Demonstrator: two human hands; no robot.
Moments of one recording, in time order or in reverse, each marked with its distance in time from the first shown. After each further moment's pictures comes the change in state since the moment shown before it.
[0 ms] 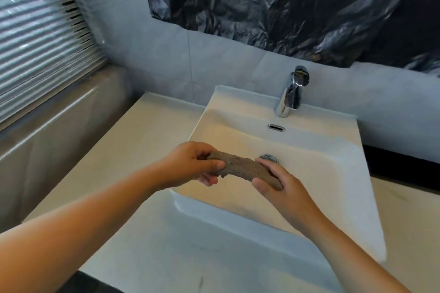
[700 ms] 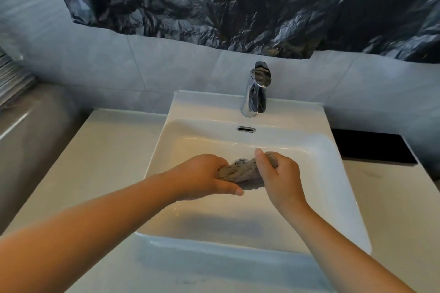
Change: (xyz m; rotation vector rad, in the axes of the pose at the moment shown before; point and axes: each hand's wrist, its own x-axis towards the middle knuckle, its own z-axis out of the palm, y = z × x) left_hand 0.096 0.035 0.039 0.642 -0.290 0.047; right_hand 0.057 0.024 -0.027 -0.101 0.548 -0.018
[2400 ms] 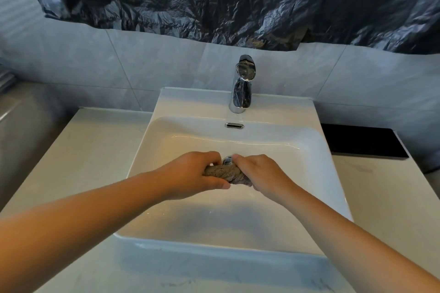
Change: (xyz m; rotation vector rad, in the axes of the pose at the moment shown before) left_hand 0.014 0.004 0.009 0.051 0.060 0.066; right_hand 0.023 0.007 -0.012 -0.160 -0.491 0.264
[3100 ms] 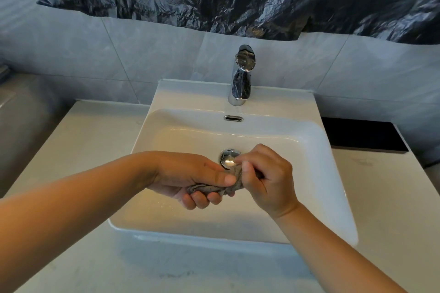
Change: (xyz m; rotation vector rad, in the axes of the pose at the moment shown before) left_hand -0.009 0.004 -0.013 -0.889 -0.804 -0.180; right_hand -0.020 0.023 0.016 -0.076 0.605 -0.871
